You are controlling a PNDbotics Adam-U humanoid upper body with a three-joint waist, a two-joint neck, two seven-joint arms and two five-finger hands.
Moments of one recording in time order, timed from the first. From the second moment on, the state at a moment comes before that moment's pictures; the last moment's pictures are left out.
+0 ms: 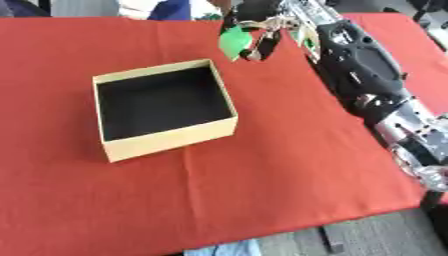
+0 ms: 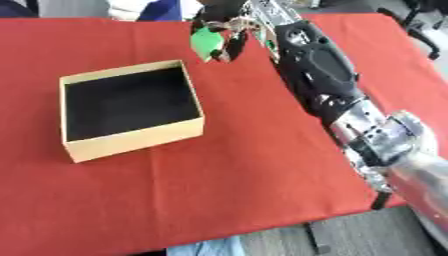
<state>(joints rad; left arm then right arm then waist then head) -0.22 0.28 -0.08 -1.98 -0.46 -0.27 0.03 -1.02 -0.53 0.22 -0.93 1.14 -0.53 0.44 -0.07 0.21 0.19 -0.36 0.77</state>
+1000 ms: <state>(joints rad) -0.19 0.28 -0.09 -1.97 -0.49 -0.23 -0.02 -1.04 -0.43 0.36 -1.23 0.69 -0.54 0.62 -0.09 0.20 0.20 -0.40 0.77</state>
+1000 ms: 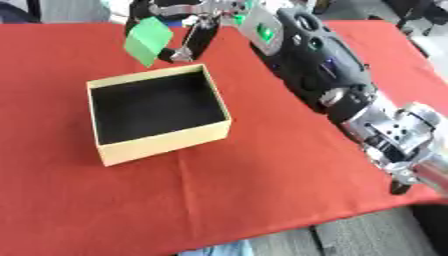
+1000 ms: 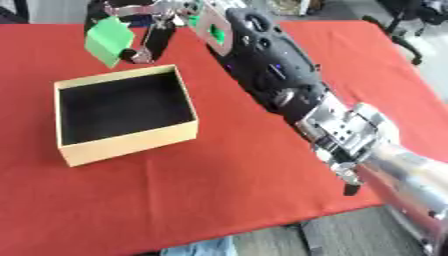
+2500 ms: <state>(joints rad) -0.19 0.23 -0.14 -1.81 -0.54 -0.23 -0.03 -0.94 -0.30 0.35 -1.10 0.72 -0.52 0.64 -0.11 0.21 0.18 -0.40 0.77</state>
